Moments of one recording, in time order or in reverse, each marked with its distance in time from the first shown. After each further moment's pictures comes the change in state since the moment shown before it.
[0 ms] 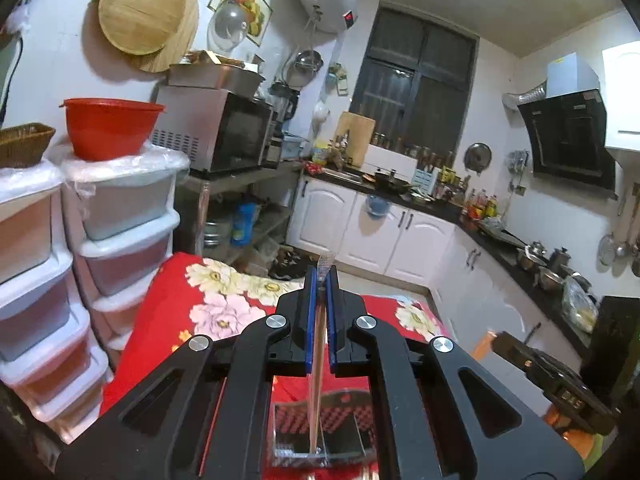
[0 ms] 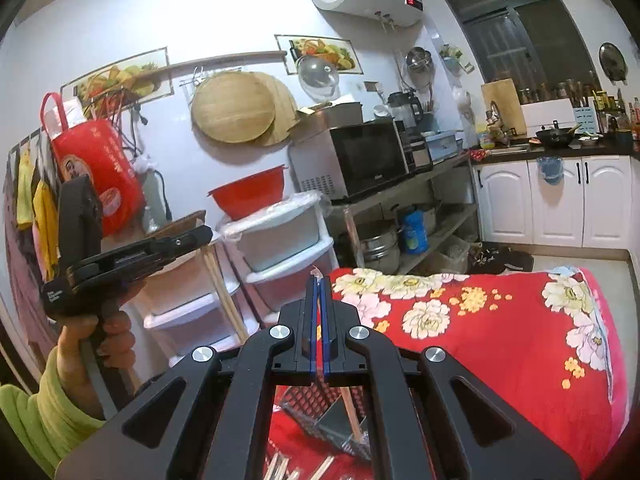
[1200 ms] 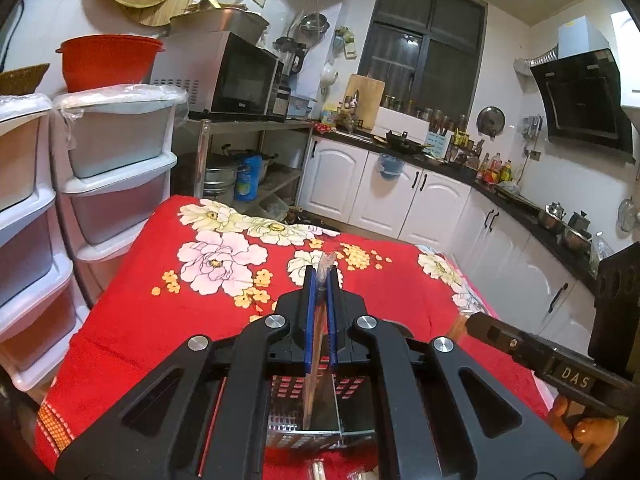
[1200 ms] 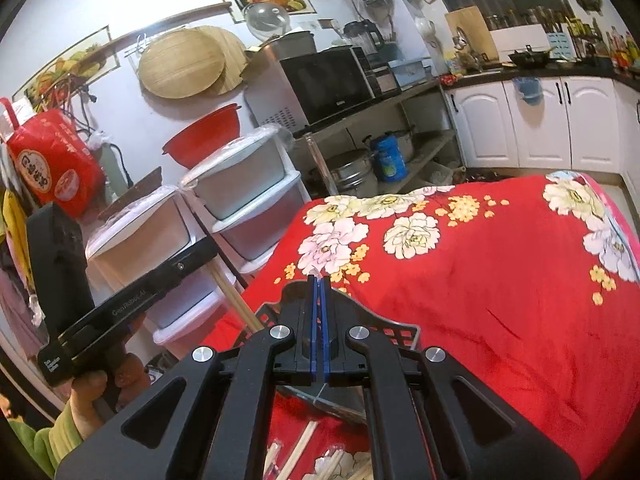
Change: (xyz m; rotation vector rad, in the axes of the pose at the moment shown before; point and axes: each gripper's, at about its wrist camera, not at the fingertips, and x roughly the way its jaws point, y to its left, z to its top) left arm 0.061 0.000 -0.109 0.020 0.100 0.039; right arm 0.053 -0.043 -0.082 0.163 0.188 -0.059
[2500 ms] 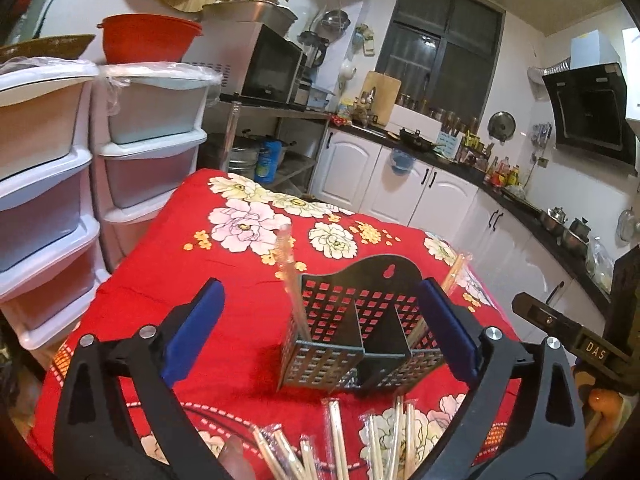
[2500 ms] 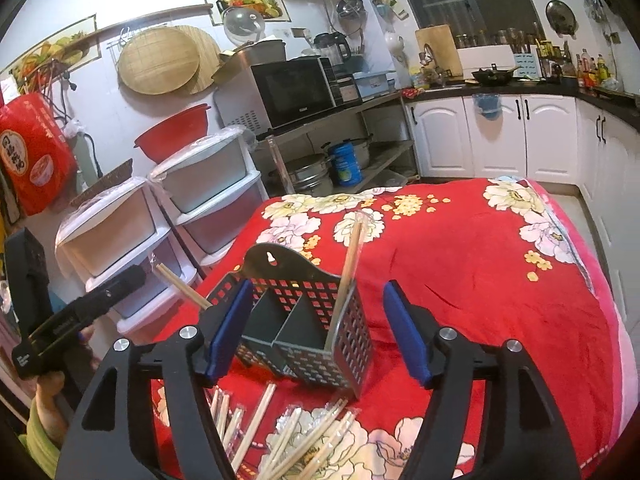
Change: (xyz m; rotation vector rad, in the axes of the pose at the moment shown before) left arm -0.059 0.026 -0.040 -0.074 0.018 0.029; right arm -0.055 0.003 -0.034 -0.041 -0.026 -0.173
